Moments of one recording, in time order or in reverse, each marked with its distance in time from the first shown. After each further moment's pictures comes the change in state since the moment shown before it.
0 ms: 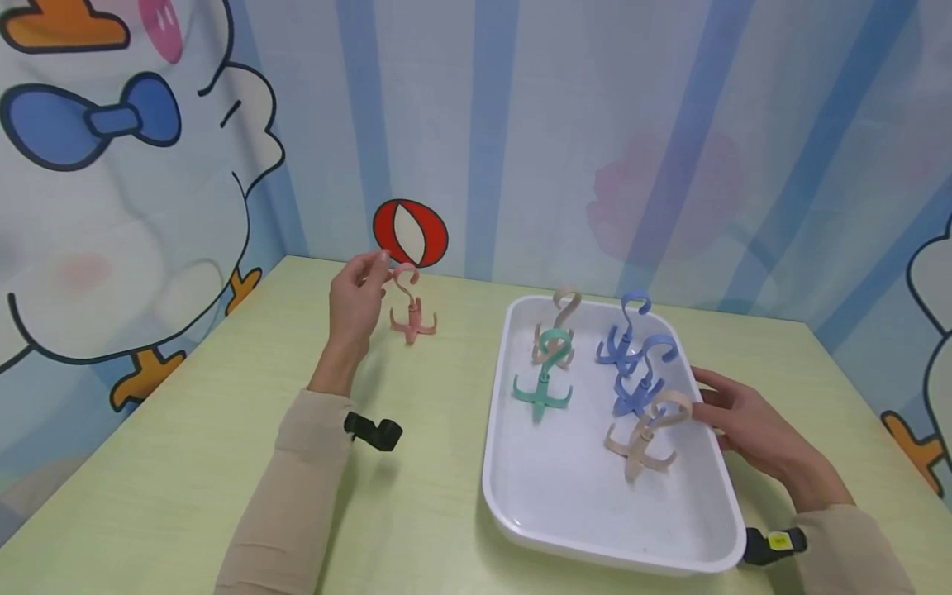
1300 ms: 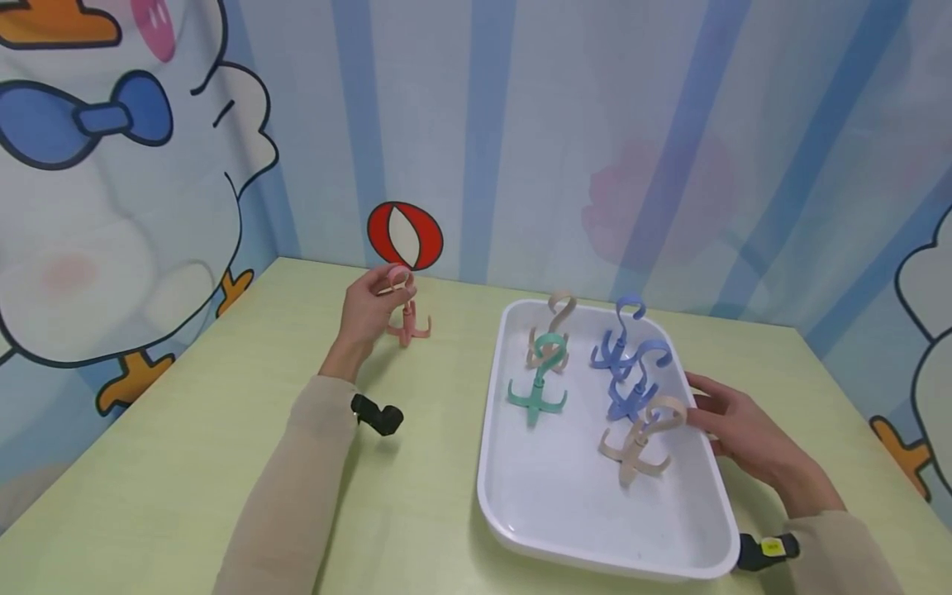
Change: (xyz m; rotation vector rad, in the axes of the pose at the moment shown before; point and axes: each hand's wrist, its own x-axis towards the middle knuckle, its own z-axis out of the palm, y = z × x) left_hand 0.031 -0.043 0.014 -0.047 -0.166 -0.107; right_hand -0.002 0.000 0.000 0.053 0.000 -0.007
